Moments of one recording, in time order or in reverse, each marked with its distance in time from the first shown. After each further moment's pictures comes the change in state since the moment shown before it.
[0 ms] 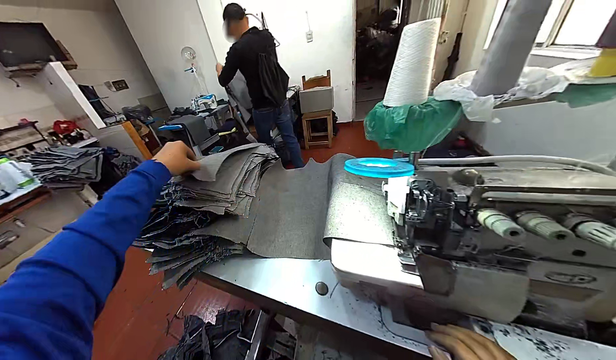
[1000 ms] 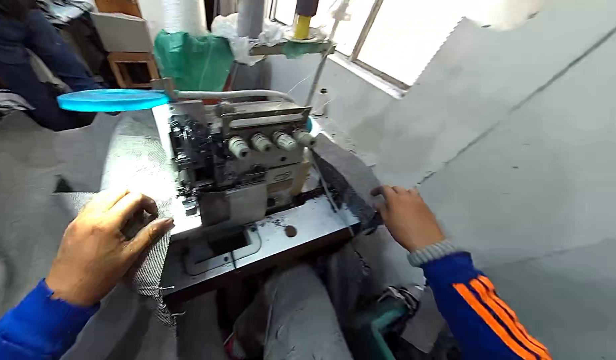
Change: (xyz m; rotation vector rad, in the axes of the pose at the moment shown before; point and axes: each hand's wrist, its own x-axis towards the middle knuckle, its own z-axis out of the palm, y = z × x) left_hand -0.126 0.259 0.201 -0.571 0.392 0.775; right_hand -0.017 0.072 -0.233 -0.655 -0.024 0.652
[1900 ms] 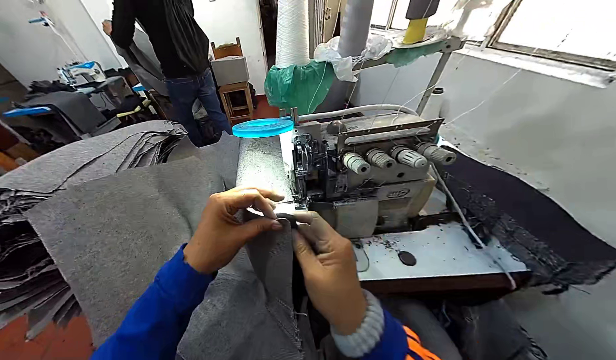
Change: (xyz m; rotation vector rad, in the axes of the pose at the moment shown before) left_hand 0.022 0.021 -0.060 -0.714 -0.077 0.021; right_hand -0.053 -0.303 0.059 1.388 0.151 -0.447
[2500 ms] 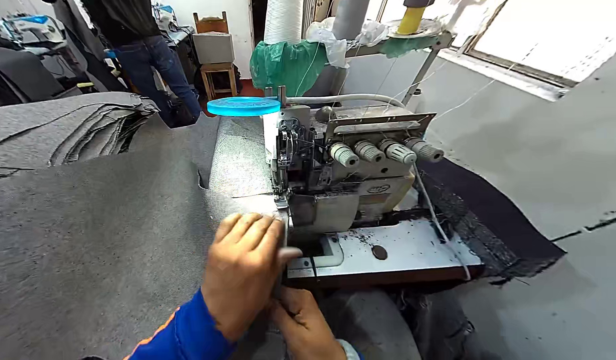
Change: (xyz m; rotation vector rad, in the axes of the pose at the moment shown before) left_hand -0.036 0.003 0.087 0.929 0.133 0.050; right_hand -0.082 0.027 -0.023 0.153 -0.369 0.294
